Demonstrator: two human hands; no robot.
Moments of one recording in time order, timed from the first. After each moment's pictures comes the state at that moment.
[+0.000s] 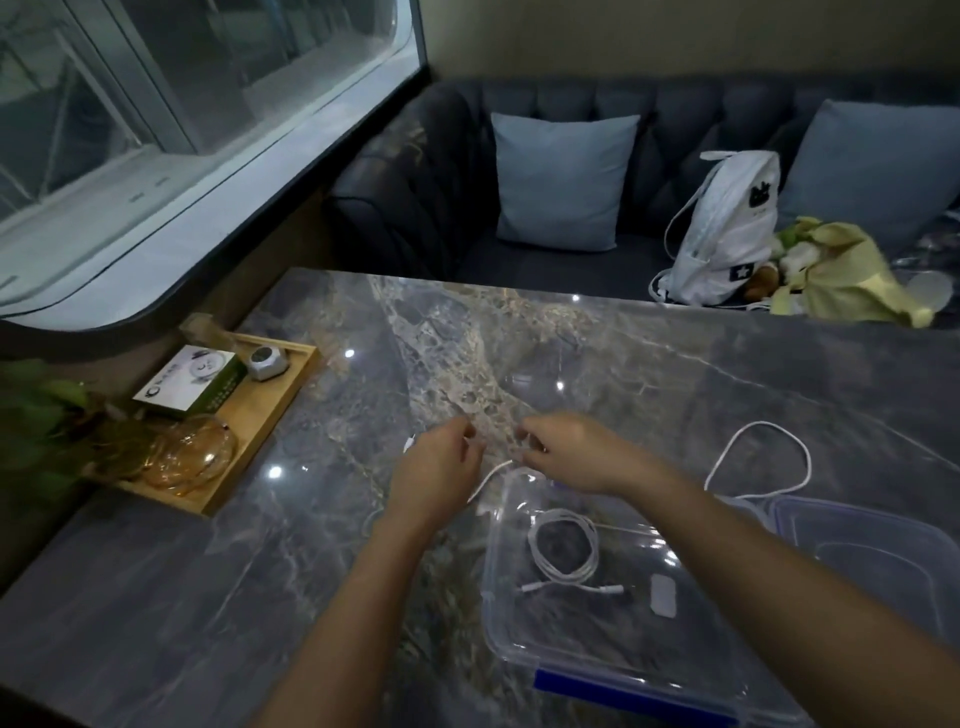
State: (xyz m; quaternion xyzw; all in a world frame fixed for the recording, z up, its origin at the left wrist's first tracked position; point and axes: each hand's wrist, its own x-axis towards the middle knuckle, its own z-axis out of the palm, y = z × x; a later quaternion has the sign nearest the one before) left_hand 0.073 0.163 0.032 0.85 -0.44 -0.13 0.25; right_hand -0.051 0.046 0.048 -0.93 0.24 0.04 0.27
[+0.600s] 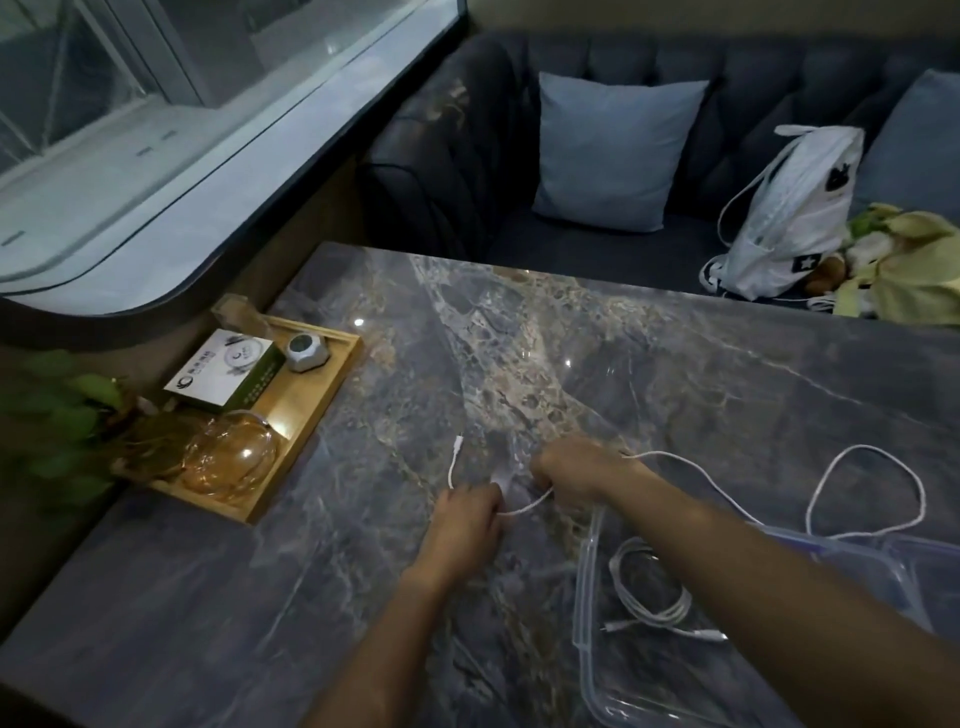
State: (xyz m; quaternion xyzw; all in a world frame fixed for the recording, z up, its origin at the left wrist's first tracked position) left_hand 0.136 0.198 -0.061 0.81 -0.53 -0.18 0.14; right_hand 0.043 0.046 -0.022 -0.96 0.15 0.21 0.12
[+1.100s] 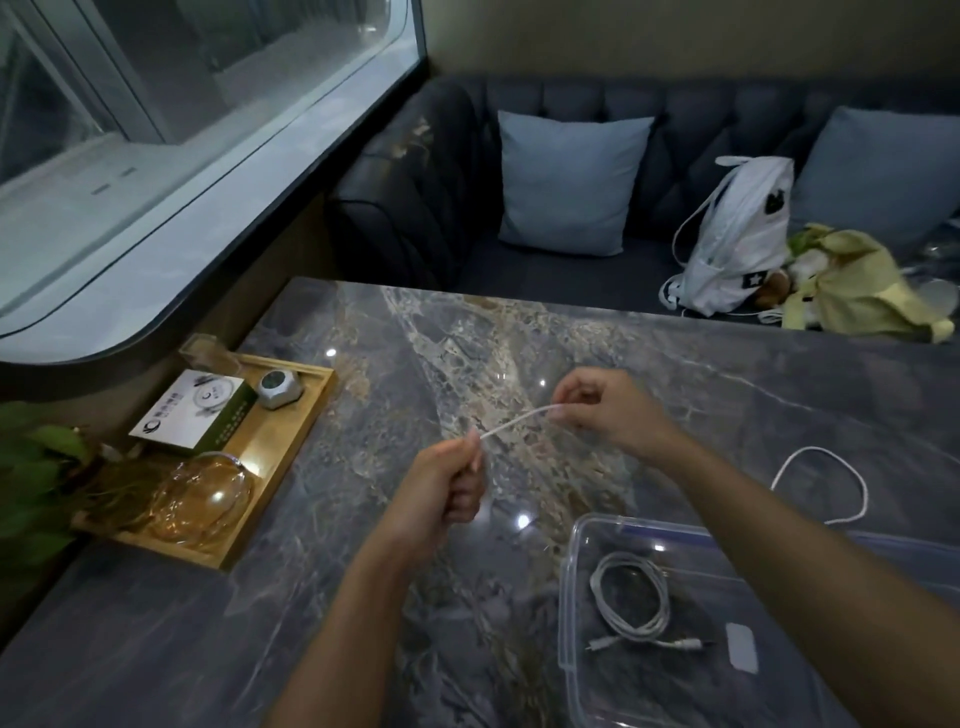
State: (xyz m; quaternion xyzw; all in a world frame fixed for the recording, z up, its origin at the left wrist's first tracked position) left_hand 0.146 0.173 0.037 0.53 -0.22 -0.56 0.60; right_hand 0.006 0.008 0.057 -0.77 0.30 -0.17 0.54
